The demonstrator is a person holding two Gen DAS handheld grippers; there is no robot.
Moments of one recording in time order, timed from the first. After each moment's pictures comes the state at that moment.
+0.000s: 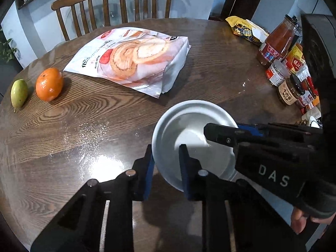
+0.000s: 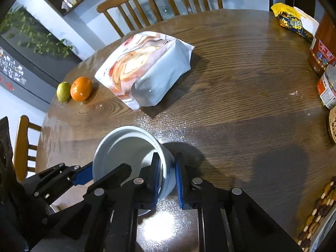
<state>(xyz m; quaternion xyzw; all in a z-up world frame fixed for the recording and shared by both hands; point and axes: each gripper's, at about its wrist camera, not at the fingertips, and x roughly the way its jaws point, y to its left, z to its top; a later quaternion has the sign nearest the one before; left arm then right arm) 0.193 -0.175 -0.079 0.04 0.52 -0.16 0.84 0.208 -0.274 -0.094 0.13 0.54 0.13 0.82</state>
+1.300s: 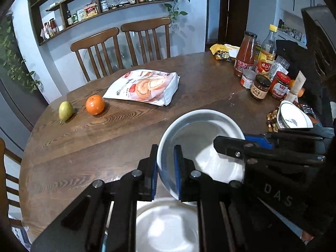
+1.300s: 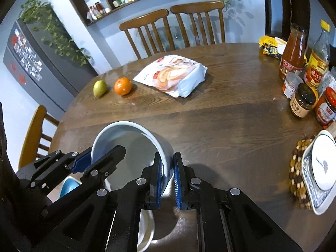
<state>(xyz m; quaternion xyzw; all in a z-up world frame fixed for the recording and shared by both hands) 0.056 -0.149 0.002 0.10 0.39 -0.15 0.90 0.072 -0.242 -0.012 0.10 0.46 0.13 0.87</state>
